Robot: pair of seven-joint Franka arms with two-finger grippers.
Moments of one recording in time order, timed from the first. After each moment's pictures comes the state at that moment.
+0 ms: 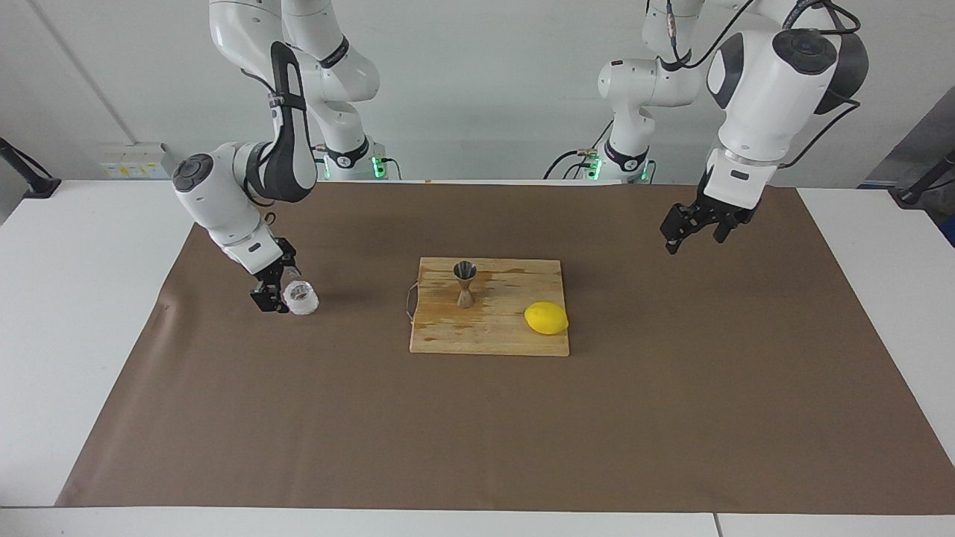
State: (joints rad) left arm -0.12 -0.01 -0.04 -1.75 0.01 1.80 -0.24; right arm -0.08 0.07 -0.04 -2.29 0.22 2.38 -1.81
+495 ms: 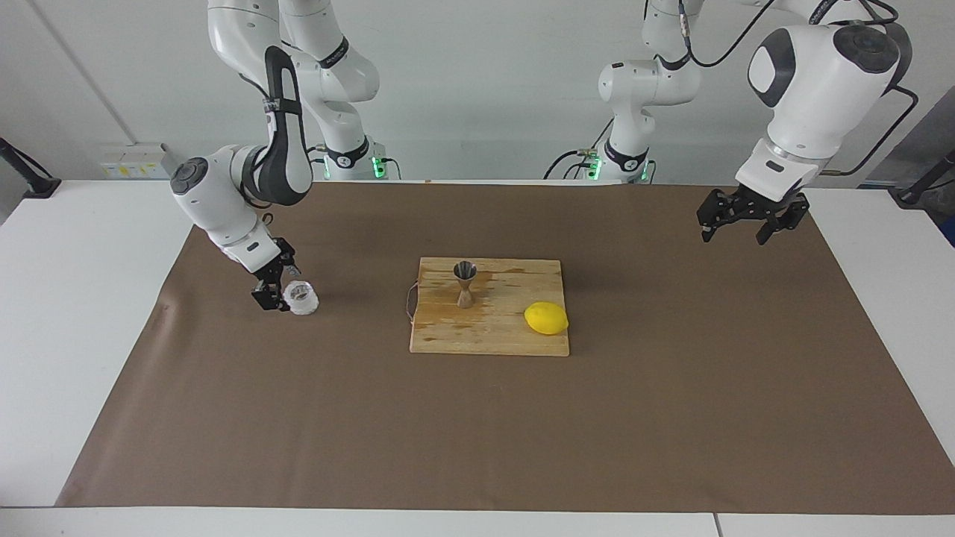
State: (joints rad) left arm -0.04 -0.02 -0.04 -1.72 0.01 1.71 0.08; right arm -0.11 0.08 -0.04 -2.33 0.34 2.40 -1.95
